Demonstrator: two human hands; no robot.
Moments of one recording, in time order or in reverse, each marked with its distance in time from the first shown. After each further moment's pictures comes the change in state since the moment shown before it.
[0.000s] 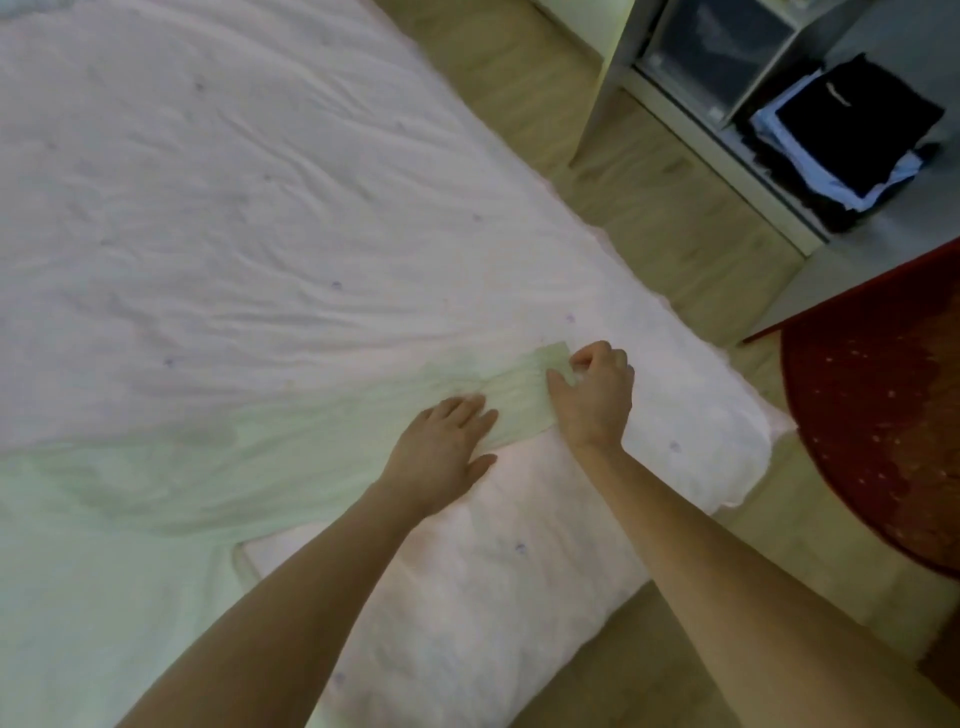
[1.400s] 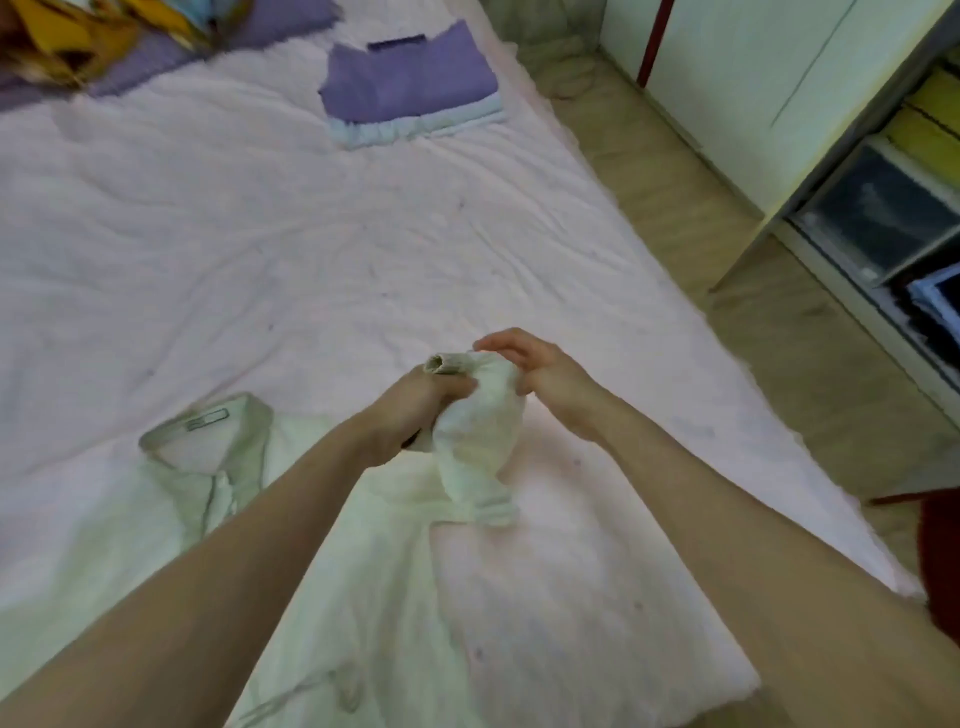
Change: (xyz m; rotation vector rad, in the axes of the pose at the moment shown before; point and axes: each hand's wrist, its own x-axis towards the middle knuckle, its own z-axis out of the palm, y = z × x) left_hand -0.174 -0.079 -0.205 -1.371 0.268 -0.554; right_hand -0.092 -0.253 -0.028 0.529 -1.106 -0.402
